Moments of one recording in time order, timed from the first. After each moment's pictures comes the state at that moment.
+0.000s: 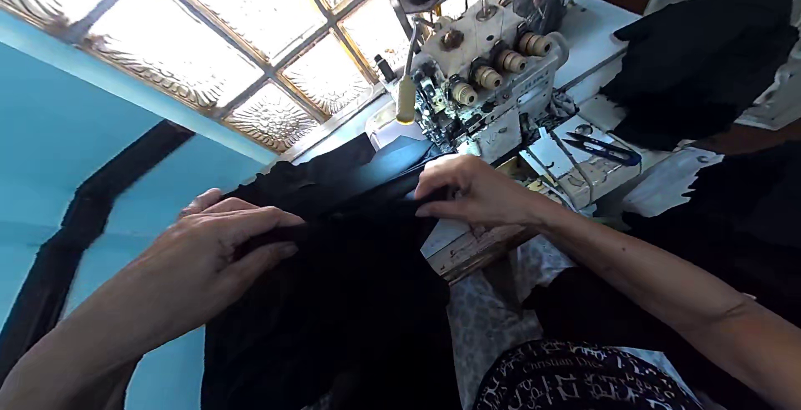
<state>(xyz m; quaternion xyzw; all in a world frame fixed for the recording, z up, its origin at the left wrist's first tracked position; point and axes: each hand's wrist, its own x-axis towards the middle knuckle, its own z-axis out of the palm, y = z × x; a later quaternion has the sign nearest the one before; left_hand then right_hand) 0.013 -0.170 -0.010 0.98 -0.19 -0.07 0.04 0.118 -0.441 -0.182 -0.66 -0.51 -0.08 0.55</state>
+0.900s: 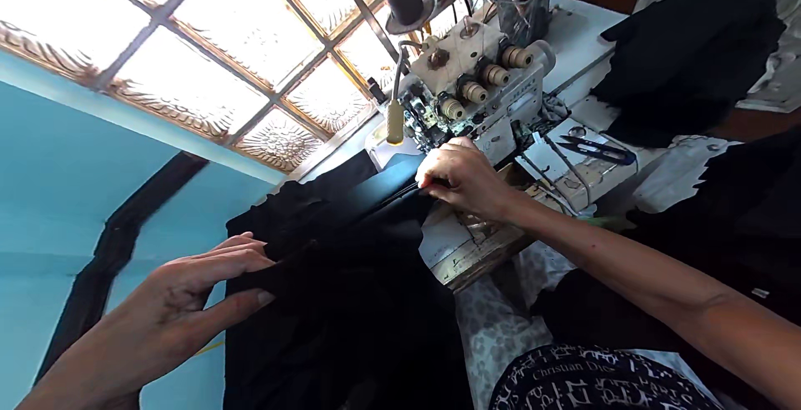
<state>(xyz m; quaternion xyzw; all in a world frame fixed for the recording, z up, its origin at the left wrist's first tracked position) 0.011 -0.119 -0.020 0.94 -0.25 -0.06 0.23 0.138 -0.433 -0.202 -0.74 -0.41 -0.25 0.46</state>
